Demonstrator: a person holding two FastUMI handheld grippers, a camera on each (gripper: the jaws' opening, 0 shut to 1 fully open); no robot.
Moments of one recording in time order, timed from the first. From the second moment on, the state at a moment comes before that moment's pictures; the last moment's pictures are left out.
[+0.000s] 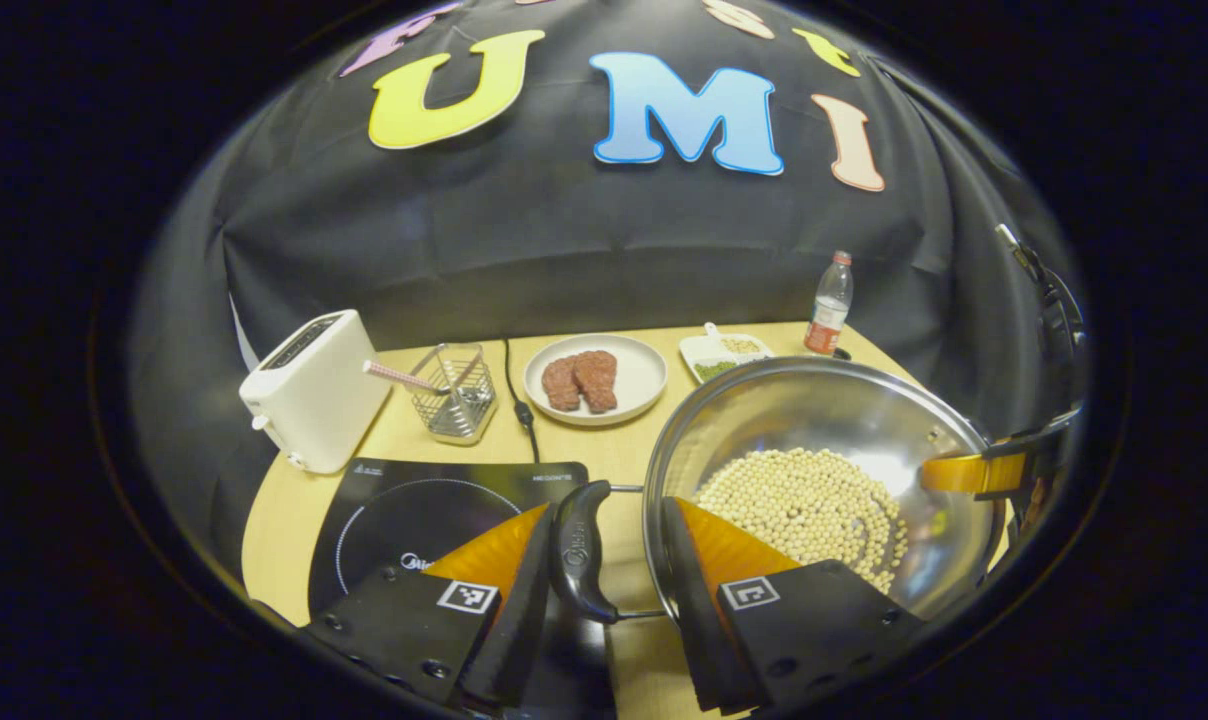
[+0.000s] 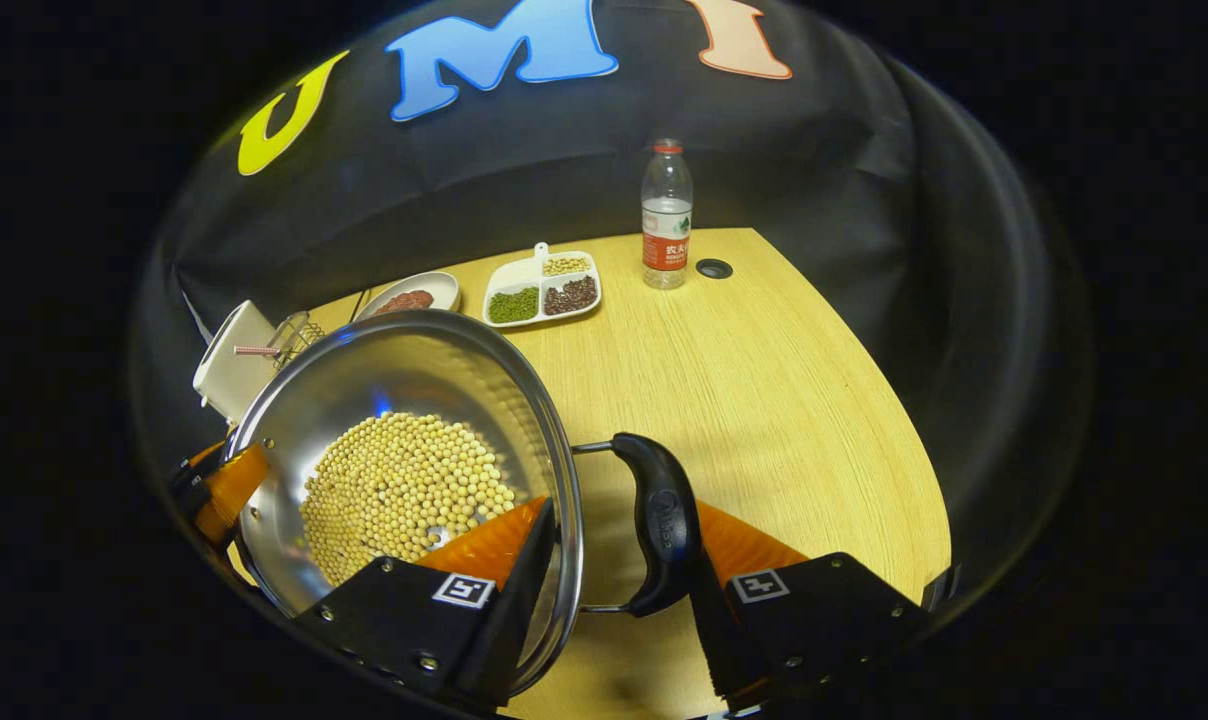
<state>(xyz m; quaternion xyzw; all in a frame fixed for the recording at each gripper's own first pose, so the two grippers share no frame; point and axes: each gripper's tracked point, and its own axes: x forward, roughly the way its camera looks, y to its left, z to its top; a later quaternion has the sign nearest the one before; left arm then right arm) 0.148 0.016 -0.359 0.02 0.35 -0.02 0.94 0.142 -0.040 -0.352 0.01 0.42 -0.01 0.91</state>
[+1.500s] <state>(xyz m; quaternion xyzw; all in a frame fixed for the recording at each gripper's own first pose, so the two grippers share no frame) 0.091 0.243 -0.337 0.01 0.33 0.07 0.94 0.121 0.165 -0.352 -0.04 0.43 0.07 0.90</state>
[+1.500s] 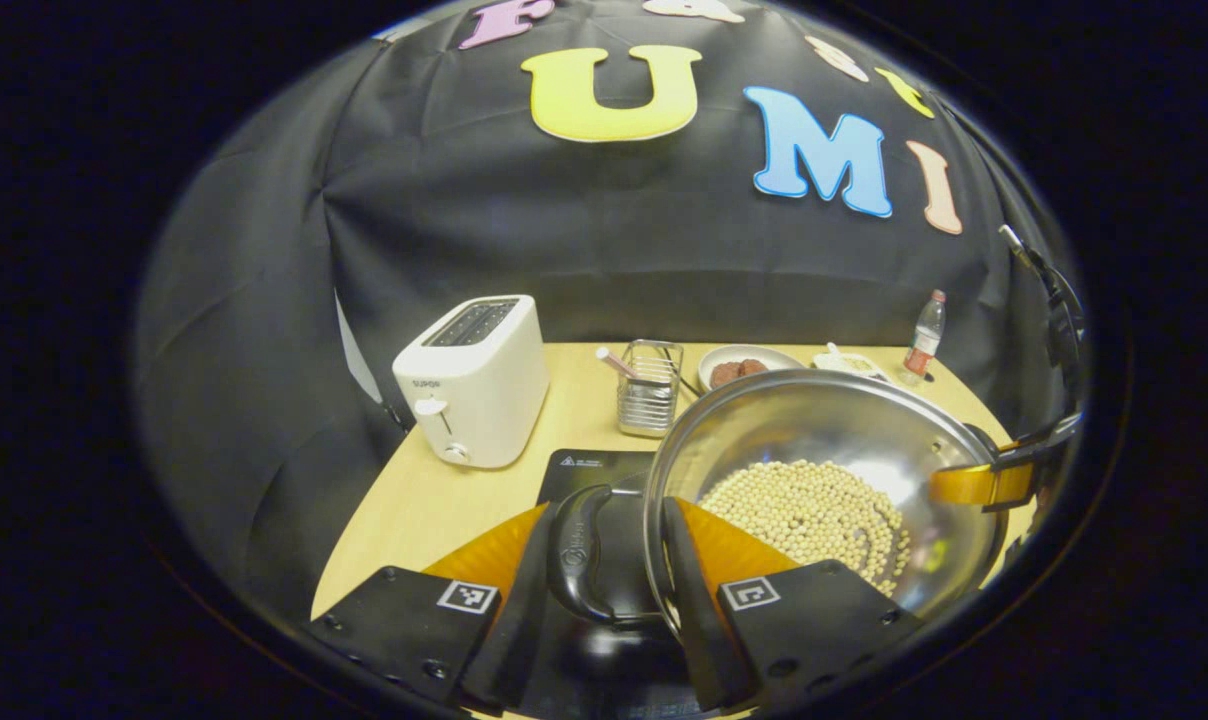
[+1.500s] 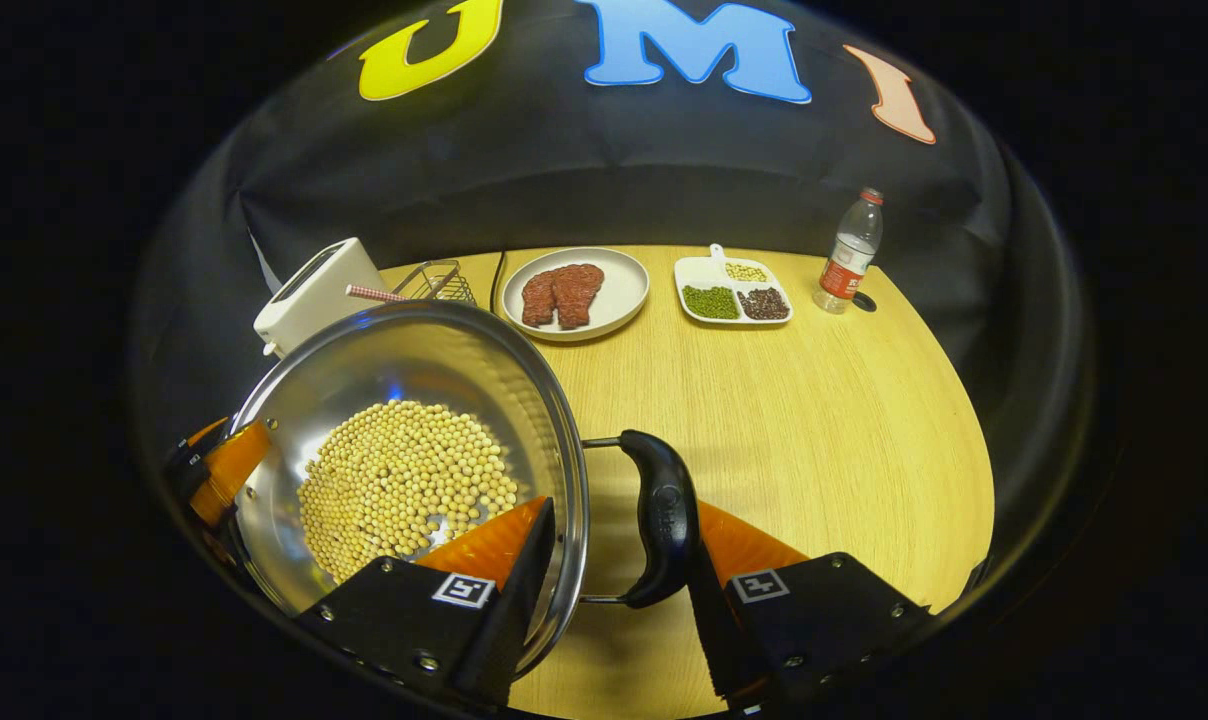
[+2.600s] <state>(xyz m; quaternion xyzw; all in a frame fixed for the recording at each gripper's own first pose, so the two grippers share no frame) 0.109 0.326 -0.392 0.01 0.33 0.07 0.94 0.120 0.235 -0.397 -0.05 0.46 0.09 0.88</state>
